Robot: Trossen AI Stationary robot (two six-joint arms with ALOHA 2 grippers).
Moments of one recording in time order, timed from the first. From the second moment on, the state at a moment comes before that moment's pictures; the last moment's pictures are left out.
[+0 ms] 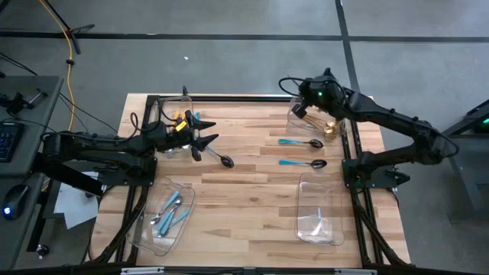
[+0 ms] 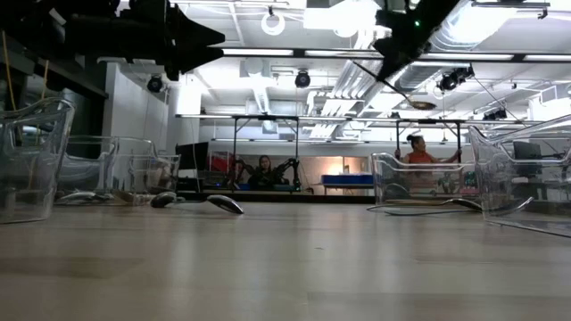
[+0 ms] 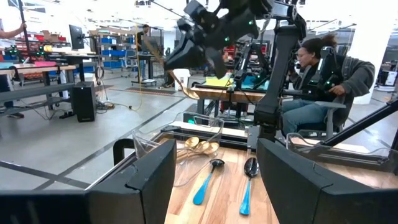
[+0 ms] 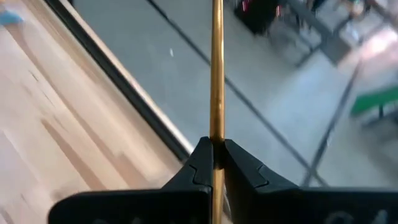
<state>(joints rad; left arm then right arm) 0.21 0.95 0.32 0.72 -0.06 -0.04 -0.49 1.19 1.13 -0.53 0.49 -0.18</state>
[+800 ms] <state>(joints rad) 0.21 0.95 0.32 0.71 -0.06 -0.05 -0.80 1.54 1.13 -0.94 0.35 -0.18</state>
